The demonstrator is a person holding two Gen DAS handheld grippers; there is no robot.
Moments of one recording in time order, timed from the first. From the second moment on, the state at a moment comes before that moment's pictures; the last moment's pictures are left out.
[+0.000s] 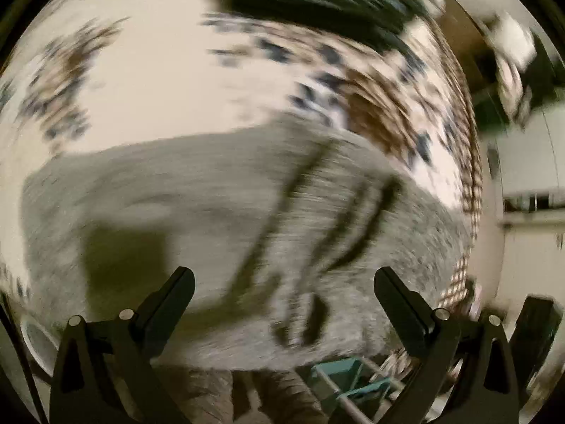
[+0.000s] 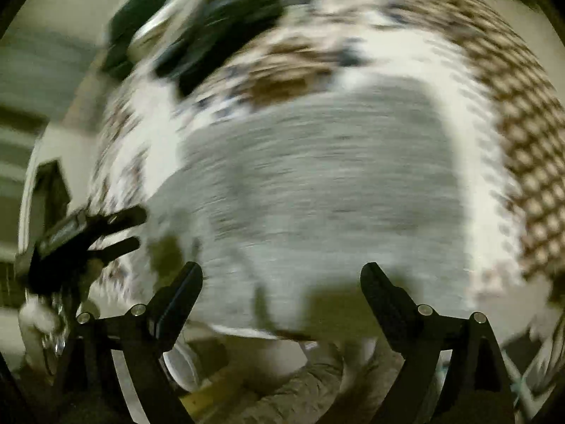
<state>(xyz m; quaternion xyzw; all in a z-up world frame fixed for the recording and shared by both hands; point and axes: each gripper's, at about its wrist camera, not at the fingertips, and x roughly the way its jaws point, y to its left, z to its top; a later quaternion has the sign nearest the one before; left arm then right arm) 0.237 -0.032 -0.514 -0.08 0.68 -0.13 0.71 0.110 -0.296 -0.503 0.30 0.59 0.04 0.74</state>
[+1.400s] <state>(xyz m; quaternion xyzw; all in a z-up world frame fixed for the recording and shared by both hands) 0.201 -0.024 -0.541 -0.17 0.70 -0.16 0.68 0.102 -0.370 -0.589 0.34 0.64 -0.02 0.68</state>
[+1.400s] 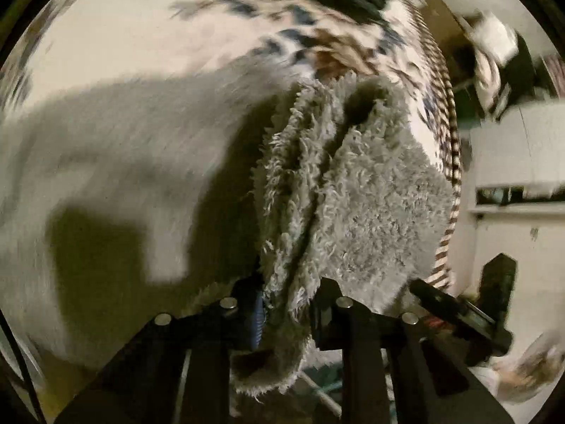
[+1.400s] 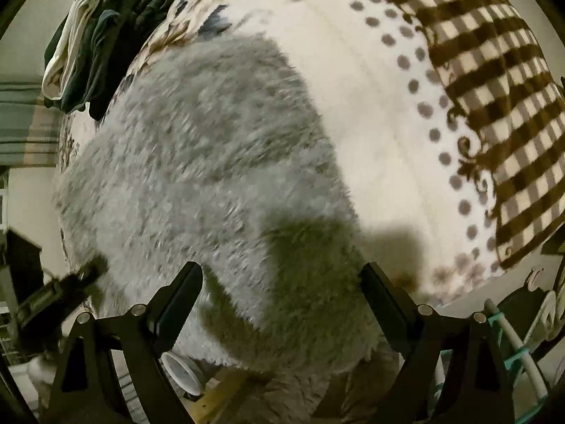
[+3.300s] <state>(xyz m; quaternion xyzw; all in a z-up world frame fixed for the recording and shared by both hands) 0.164 0.245 -0.578 -0.36 0.53 0.07 0.77 0.167 -0.083 -0.555 0.10 0.70 -0.03 0.71</state>
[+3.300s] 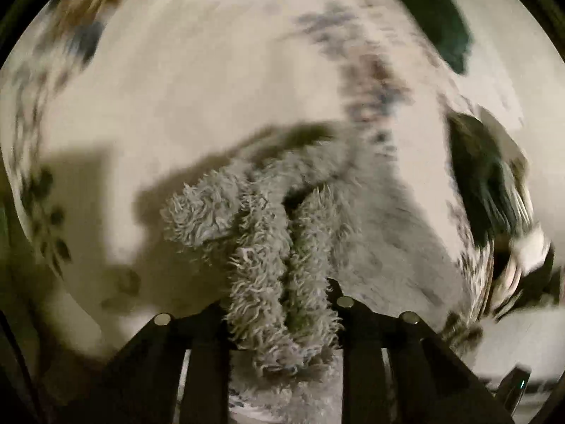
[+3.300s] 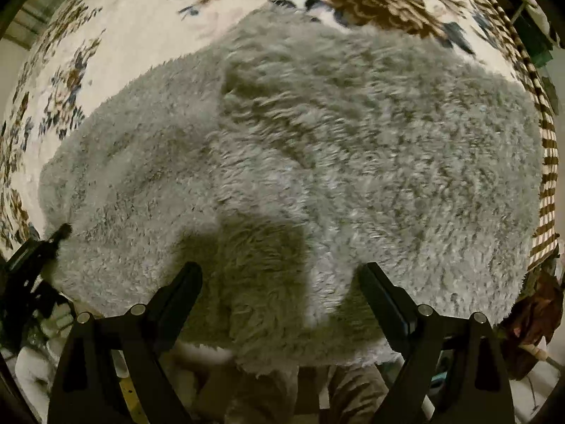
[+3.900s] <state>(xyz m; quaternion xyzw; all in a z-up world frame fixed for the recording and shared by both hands) 0.180 -0.094 -0.457 -0.13 0.56 -0.22 0.79 0.092 -0.306 -0.510 0.22 0.66 -0.10 0.72</state>
